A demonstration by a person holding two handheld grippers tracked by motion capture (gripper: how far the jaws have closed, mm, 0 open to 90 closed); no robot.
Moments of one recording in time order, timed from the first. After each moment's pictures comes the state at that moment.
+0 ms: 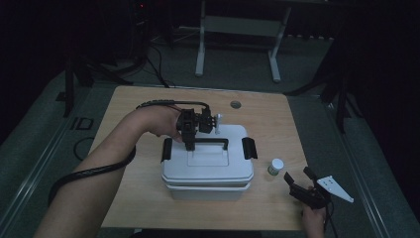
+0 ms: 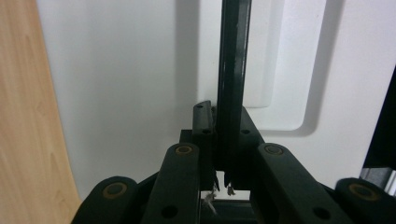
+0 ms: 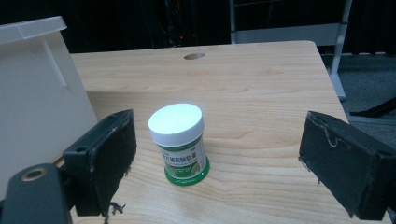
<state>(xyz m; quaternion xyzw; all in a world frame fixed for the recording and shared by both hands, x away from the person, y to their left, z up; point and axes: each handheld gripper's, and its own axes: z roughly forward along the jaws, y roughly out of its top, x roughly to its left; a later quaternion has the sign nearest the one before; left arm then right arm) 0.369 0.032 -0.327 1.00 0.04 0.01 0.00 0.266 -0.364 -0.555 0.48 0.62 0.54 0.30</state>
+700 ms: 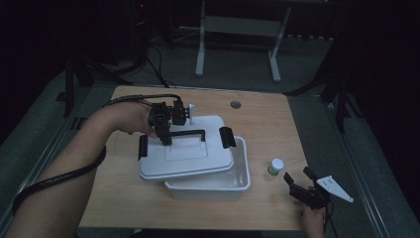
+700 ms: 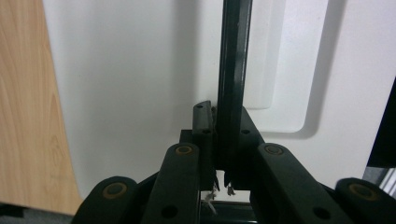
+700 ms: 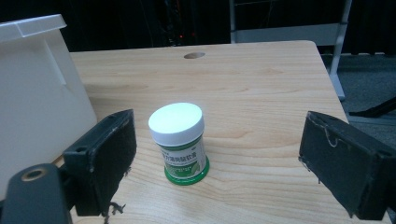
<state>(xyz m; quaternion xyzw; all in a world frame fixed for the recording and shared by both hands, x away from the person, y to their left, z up) 0.364 0.096 -0.312 0.99 0.11 0.01 0.01 0.267 -0.363 -0.555 0.48 0.62 0.54 0.30</state>
